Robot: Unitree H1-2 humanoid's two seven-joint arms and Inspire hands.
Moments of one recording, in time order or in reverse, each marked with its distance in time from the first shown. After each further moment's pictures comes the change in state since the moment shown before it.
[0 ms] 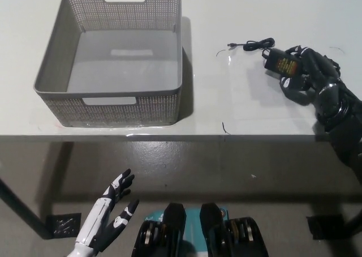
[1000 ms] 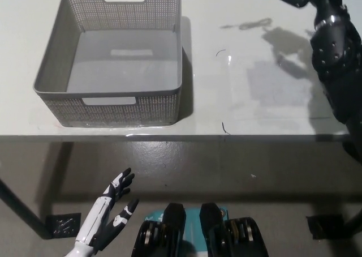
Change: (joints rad) left_arm -0.005 0.003 0.000 -0.001 0.013 0.002 0.000; right_arm -0.087 0.016 -0.094 -0.414 0.004 -0.053 -0.126
